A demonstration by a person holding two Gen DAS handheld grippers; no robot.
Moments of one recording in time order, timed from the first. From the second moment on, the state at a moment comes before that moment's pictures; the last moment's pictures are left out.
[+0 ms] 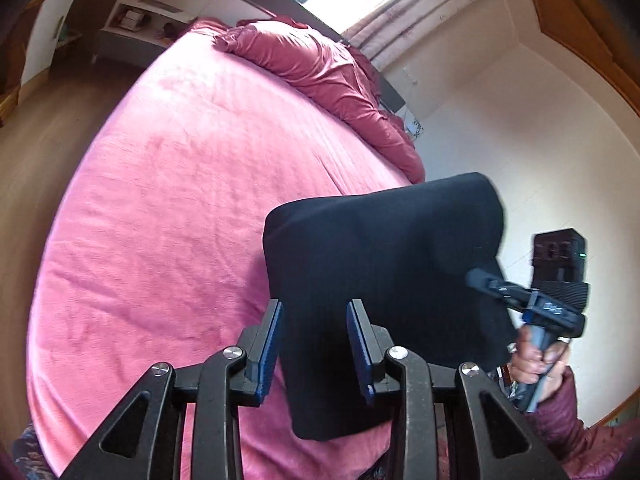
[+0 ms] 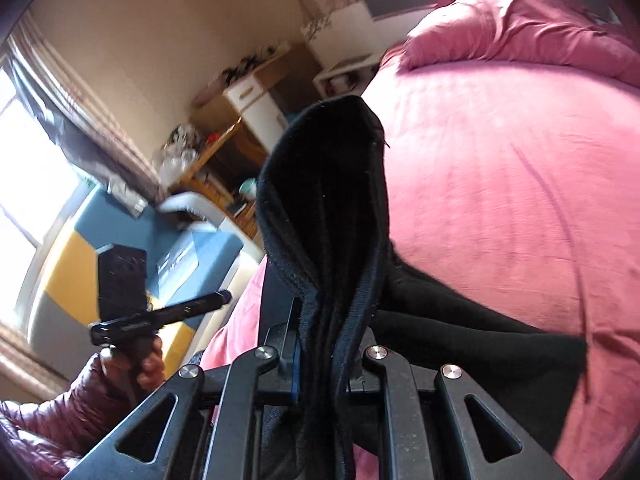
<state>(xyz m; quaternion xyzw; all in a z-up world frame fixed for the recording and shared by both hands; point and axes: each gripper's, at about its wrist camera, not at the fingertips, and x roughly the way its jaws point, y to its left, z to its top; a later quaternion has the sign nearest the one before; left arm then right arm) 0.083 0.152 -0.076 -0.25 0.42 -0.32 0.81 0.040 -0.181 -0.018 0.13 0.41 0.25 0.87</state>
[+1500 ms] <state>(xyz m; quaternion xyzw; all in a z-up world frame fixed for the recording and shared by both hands) 0.059 0.049 -0.103 -0.13 0.48 -0.39 0.77 -0.097 -0.338 -0.134 0.43 0.43 0.04 0.79</state>
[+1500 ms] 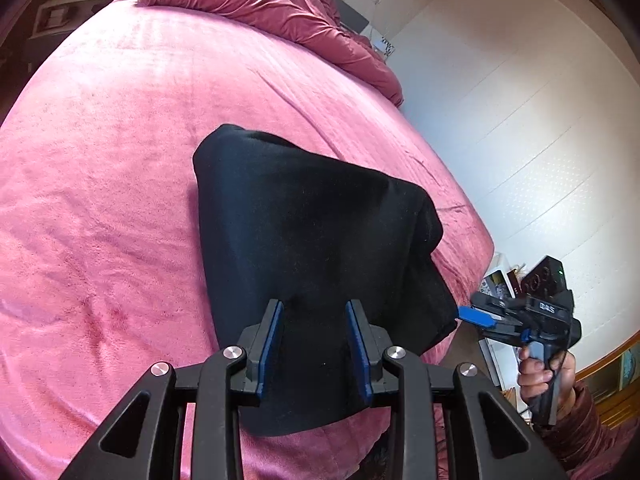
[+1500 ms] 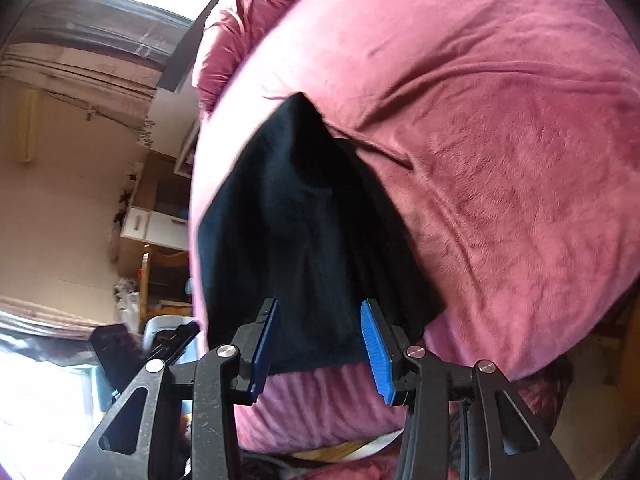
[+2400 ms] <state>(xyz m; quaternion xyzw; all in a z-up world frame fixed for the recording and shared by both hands) 0.036 0.010 -0.114 -0.04 0.51 -0.41 0.76 -0.087 -0.312 -0.184 0.35 0.50 -0.03 0.79</state>
